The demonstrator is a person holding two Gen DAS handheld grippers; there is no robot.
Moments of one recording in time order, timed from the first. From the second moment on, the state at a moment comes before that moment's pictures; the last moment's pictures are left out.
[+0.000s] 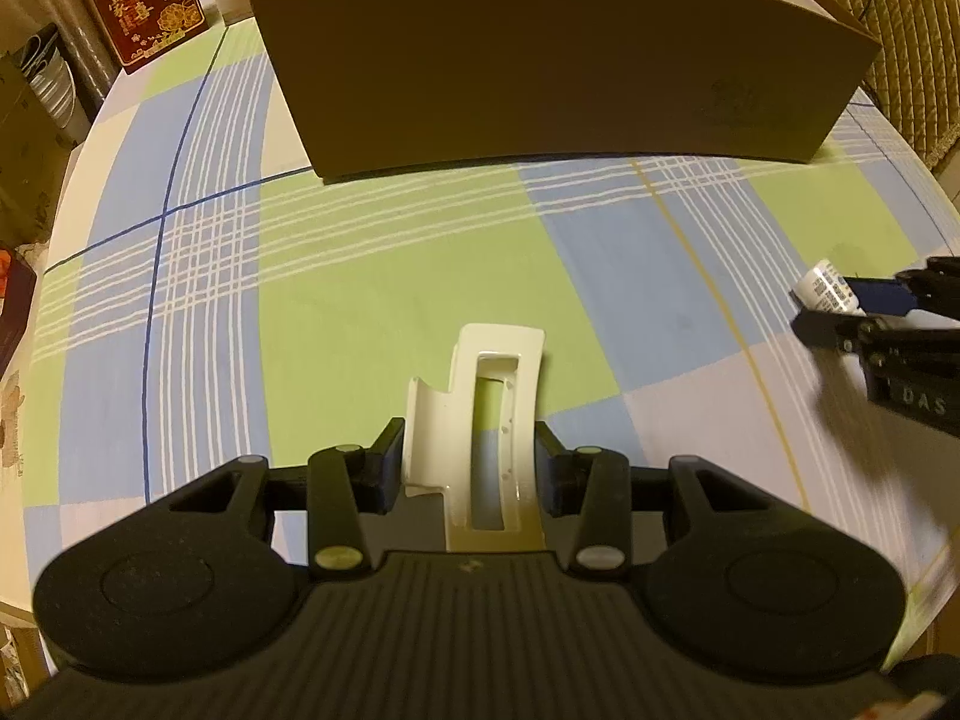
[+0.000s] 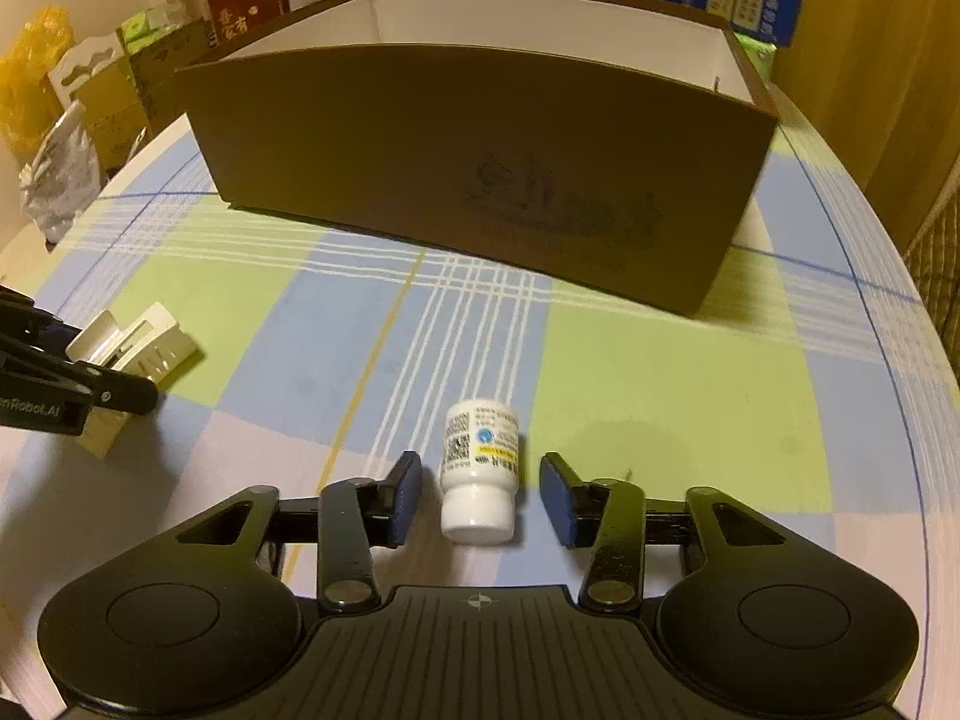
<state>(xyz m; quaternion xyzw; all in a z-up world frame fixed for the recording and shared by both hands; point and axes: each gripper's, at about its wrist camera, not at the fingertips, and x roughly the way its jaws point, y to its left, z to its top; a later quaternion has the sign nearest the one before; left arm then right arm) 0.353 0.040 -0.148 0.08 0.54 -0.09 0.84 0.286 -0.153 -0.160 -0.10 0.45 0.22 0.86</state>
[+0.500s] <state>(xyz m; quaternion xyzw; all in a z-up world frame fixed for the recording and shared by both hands) 0.348 0.036 -0.147 0.08 0.53 -0.09 0.84 0.280 -0.147 -0.157 -0.09 0.47 0.24 0.85</state>
